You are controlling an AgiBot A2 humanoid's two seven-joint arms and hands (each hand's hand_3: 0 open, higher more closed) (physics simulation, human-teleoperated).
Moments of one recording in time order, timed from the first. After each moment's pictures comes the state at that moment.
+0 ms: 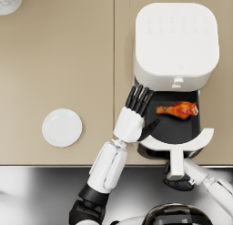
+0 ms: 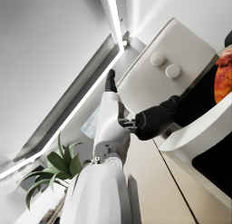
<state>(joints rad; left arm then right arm) 0.55 1.45 0.42 -1.58 2.25 -0.01 0.00 0.29 -0.74 0.84 1.84 1.38 0.08 0.00</state>
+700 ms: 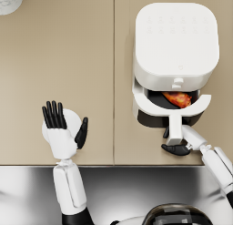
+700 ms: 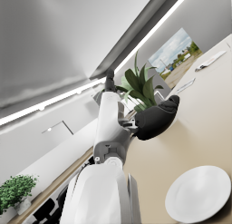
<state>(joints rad) 0.24 1.38 -0.24 -1.84 2.25 0.00 0.00 0.61 -1.01 0.83 1.36 1.38 0.23 0.00</state>
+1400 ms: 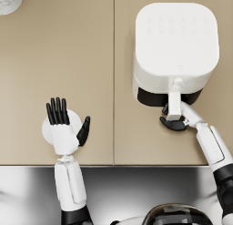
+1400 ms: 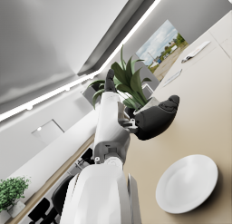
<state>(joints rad) 0.26 1.36 -0.19 -1.74 2.25 0.00 0.00 0.84 -1.25 0.80 0.88 1.38 0.26 0.04</state>
